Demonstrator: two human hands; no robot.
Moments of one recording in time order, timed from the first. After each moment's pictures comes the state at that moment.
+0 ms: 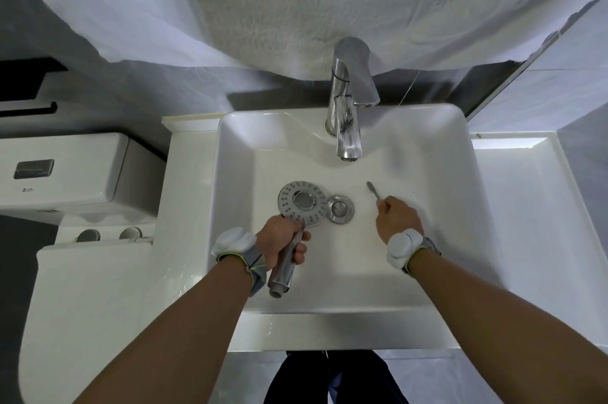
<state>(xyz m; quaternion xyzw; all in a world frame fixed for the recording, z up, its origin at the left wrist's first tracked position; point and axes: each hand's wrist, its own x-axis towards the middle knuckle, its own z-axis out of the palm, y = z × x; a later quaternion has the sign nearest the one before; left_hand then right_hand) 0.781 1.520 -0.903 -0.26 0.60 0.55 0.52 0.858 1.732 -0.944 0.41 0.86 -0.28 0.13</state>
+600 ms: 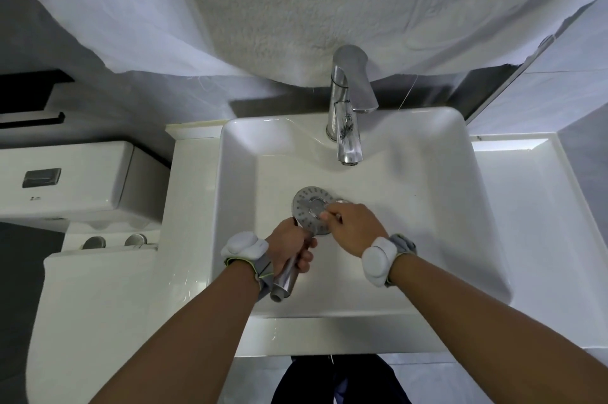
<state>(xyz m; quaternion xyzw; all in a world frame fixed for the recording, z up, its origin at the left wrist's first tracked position) 0.787 1.527 -0.896 -0.20 0.64 0.52 0.53 0.839 1.673 -0.891 0.15 0.90 -0.37 0.18</state>
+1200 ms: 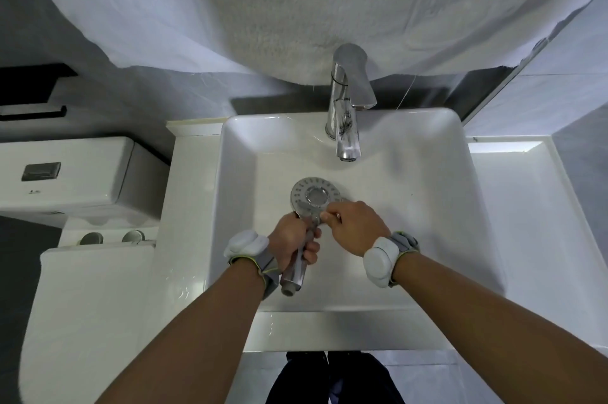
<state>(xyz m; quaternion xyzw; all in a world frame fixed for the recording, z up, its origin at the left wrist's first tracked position) 0.793 1.537 -0.886 -0.21 0.58 0.58 0.54 0.844 1.676 -0.883 0.11 0.92 -0.32 0.18</state>
